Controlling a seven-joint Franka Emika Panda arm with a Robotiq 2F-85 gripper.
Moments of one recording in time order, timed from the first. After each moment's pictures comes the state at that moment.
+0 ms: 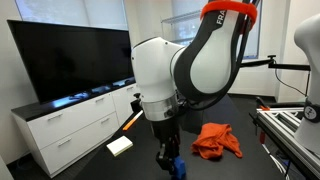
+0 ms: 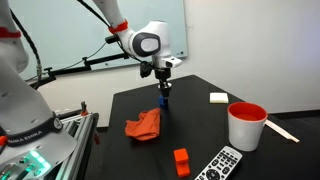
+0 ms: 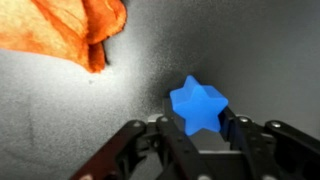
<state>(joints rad) 0.16 0.32 0.06 -2.40 -0.03 2.64 0.39</state>
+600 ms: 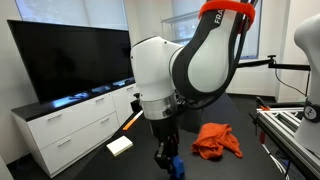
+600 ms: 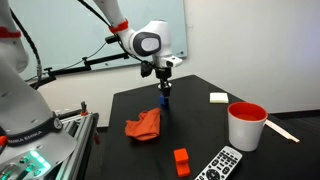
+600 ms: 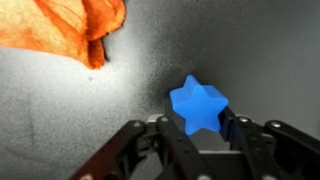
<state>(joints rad) 0.15 0.32 0.06 -2.39 -0.03 2.64 0.39</state>
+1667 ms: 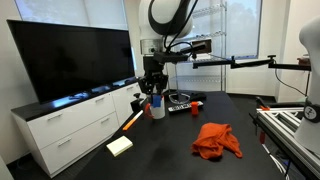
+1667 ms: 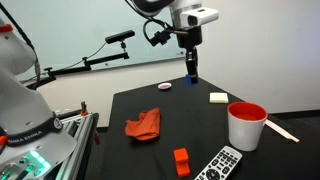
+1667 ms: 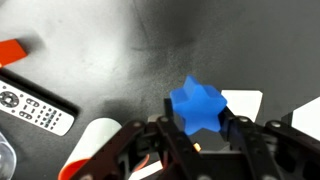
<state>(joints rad) -0.05 0.08 -0.09 -2.30 0.09 2.47 0.38</state>
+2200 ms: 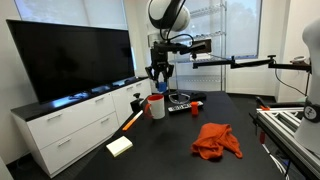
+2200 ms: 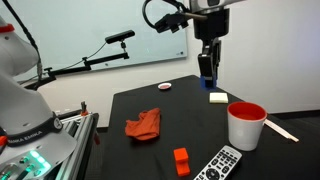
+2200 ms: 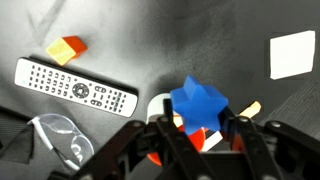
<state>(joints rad) -0.15 0.11 -0.19 -2.17 0.09 2.31 0.46</state>
